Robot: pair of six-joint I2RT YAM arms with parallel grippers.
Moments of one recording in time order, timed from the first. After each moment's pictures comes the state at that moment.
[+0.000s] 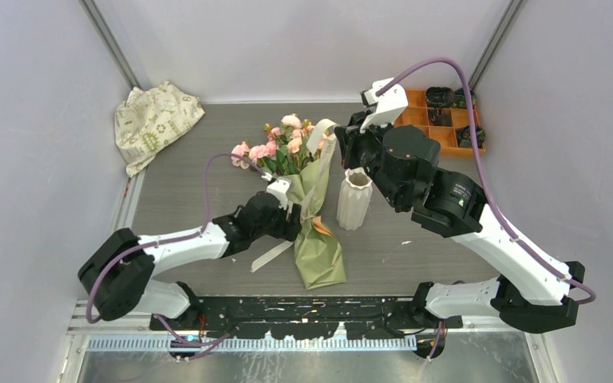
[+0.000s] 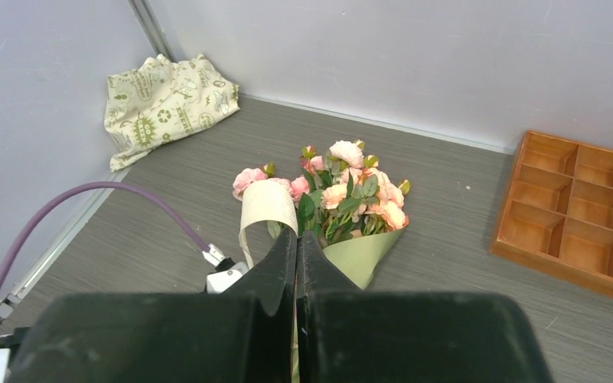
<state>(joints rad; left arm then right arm) -0.84 1.34 0.62 0.07 -0.13 -0.38 1.04 1.18 1.65 -0.57 0.62 0.19</state>
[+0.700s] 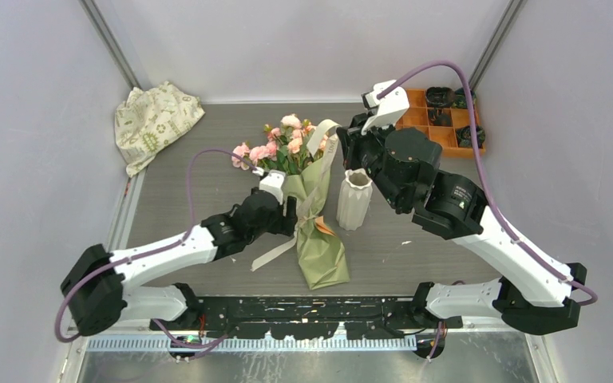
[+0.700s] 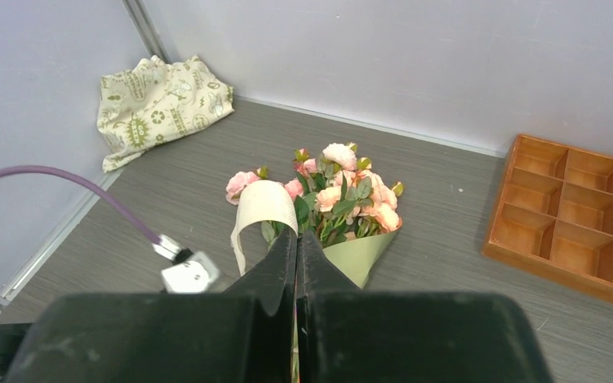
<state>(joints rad) -0.91 1.27 0.72 -0.10 -0.31 -0.43 1.04 1.16 1.62 -0.55 0.63 0.16</state>
